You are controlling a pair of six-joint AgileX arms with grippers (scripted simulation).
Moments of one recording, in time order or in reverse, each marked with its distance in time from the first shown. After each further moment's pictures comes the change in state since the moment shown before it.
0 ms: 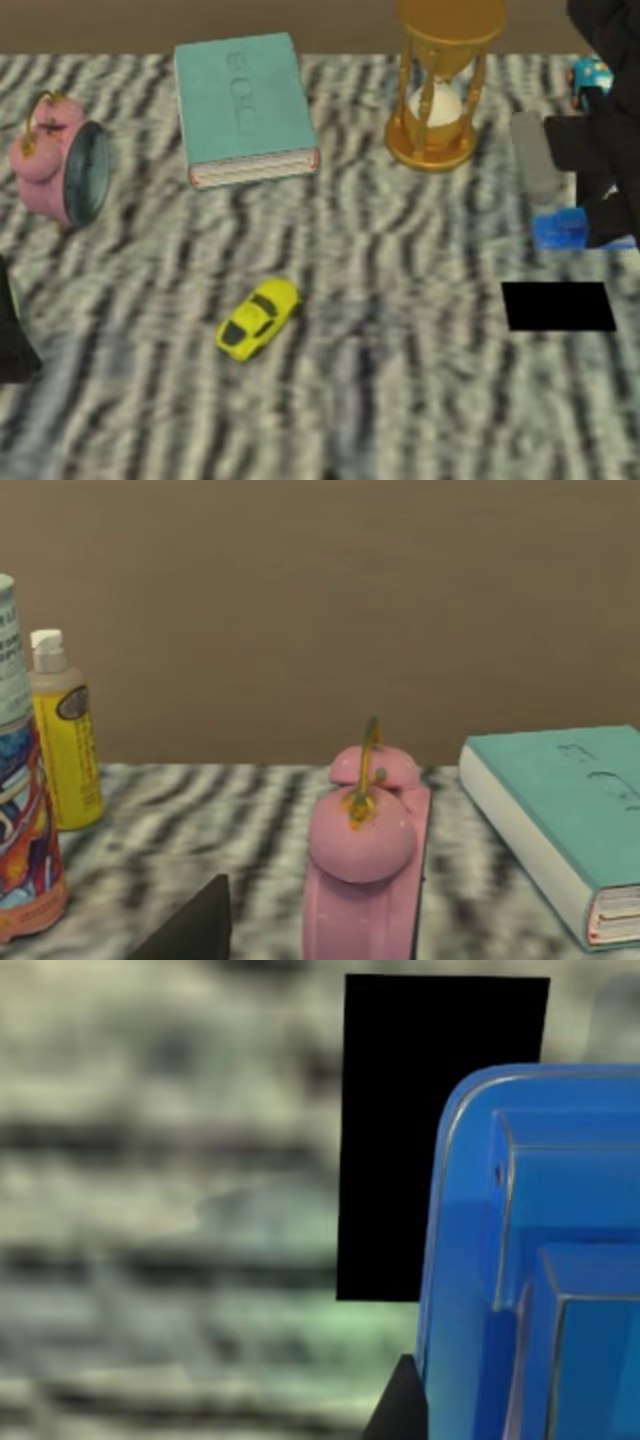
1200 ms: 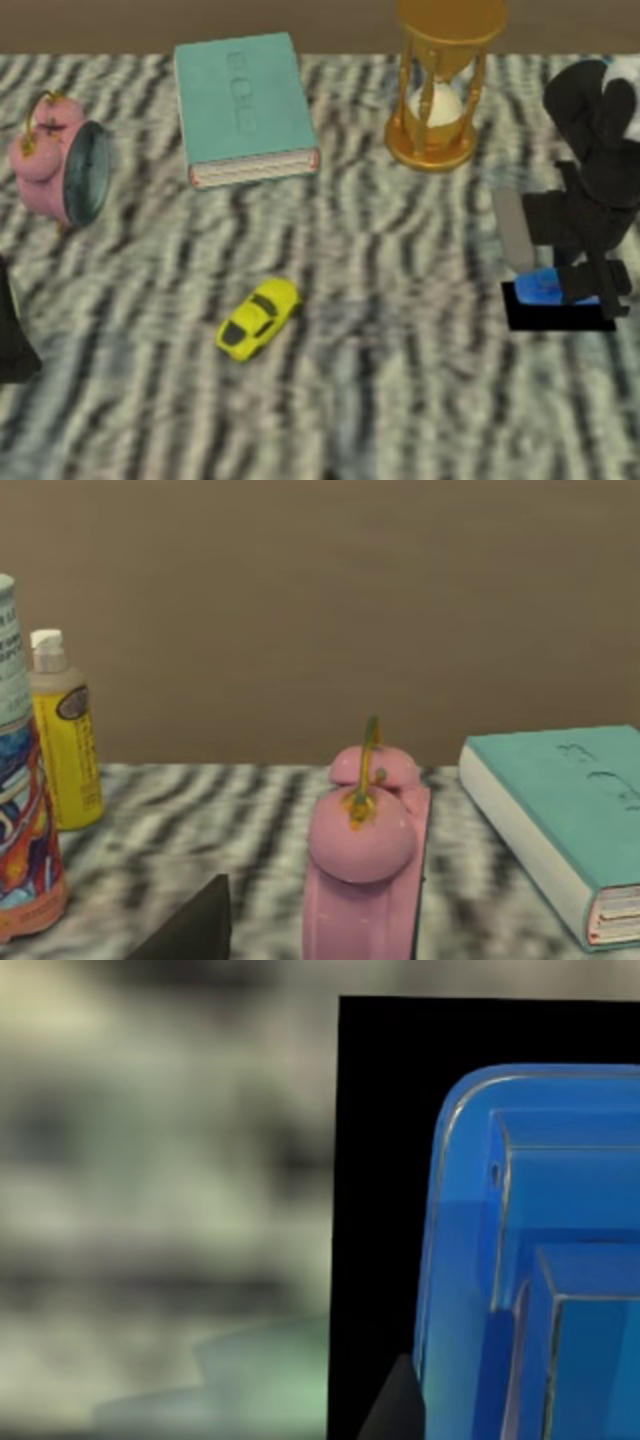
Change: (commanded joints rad) left arm 0.000 0.000 0.000 0.000 0.000 0.000; right arm -0.009 0.109 -0.246 0.362 0.001 -0.015
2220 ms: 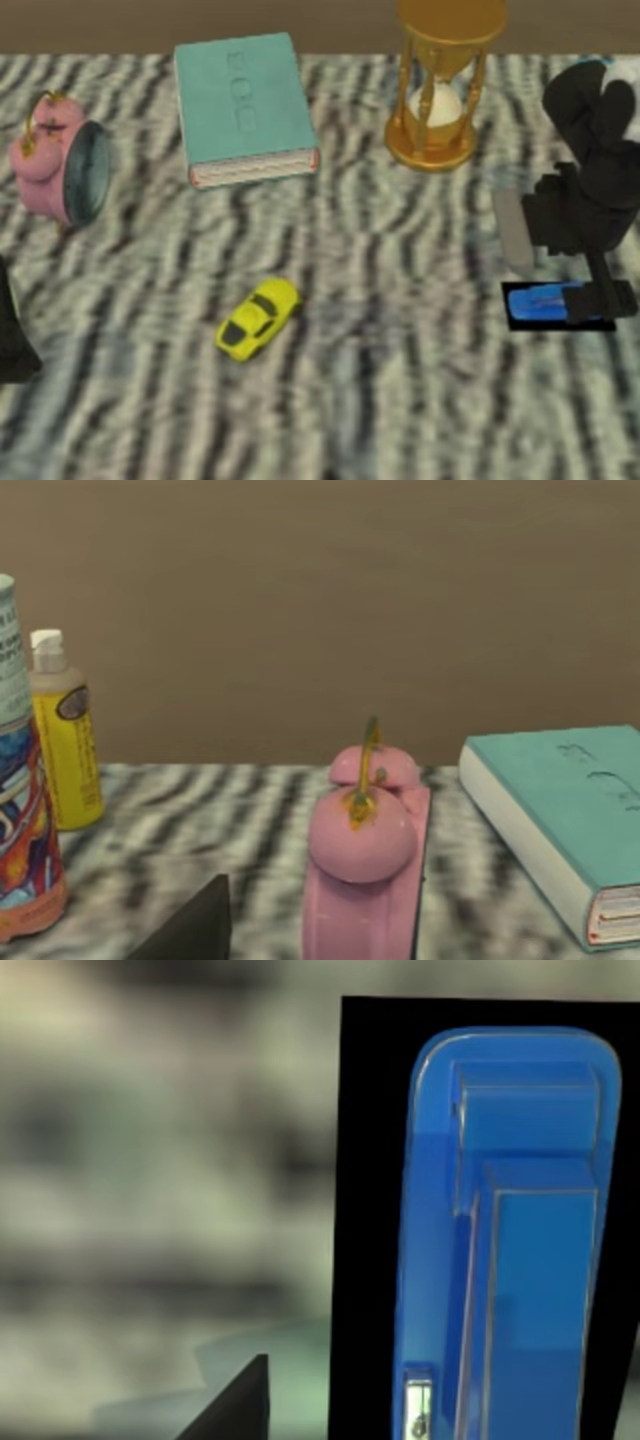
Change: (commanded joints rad) left arm 0.000 0.000 0.000 0.000 0.000 0.000; right arm 0.000 0.000 0.000 0.000 0.000 0.000
